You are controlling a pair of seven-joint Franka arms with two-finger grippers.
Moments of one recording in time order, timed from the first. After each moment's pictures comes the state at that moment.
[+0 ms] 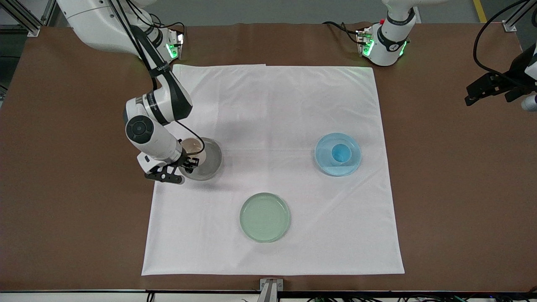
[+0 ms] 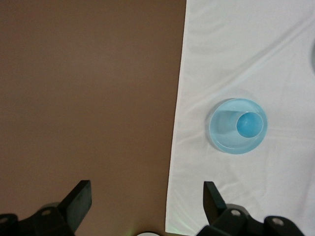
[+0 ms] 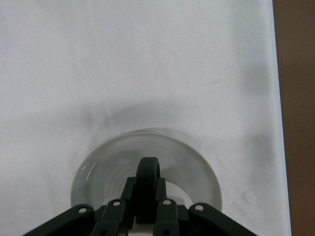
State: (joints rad) left arm 0.00 -0.01 -0.06 -1.51 0.02 1.46 -0.12; right arm 0.26 0.42 0.10 -1.95 -0.01 2.36 0.53
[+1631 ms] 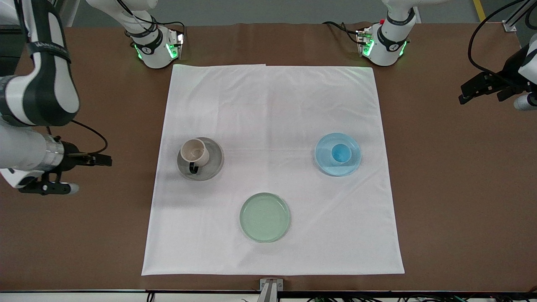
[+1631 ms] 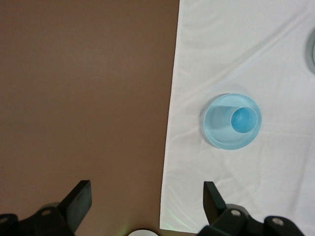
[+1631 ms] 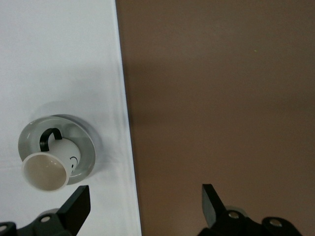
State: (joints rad) left arm 0.00 -0.03 -0.06 -1.55 -0.01 1.48 -0.12; right arm -0.06 0.37 0.07 -1.40 -0.02 1.57 0.07
